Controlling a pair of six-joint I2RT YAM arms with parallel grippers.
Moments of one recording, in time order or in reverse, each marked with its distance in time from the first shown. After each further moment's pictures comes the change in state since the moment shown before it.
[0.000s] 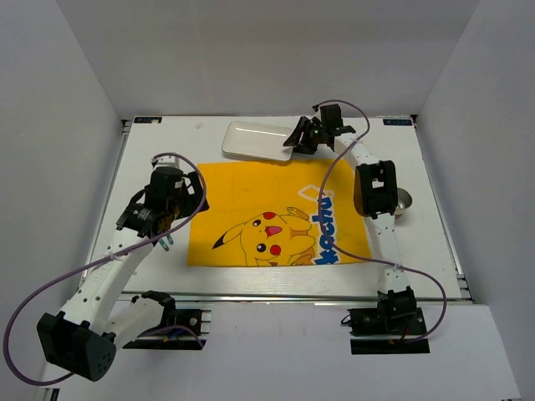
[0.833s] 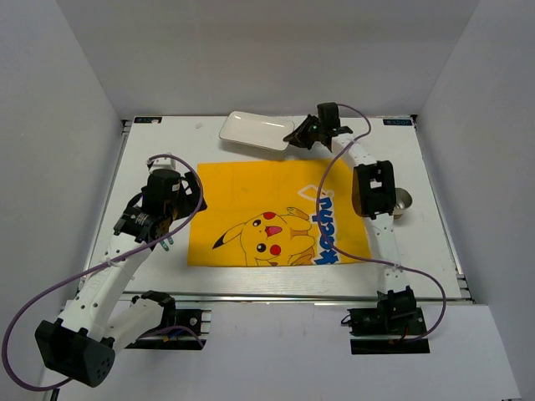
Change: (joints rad) left arm 0.003 -0.039 -0.020 0.018 -0.029 -0.017; right arm 0.019 0.016 0.001 0.117 0.087 0.364
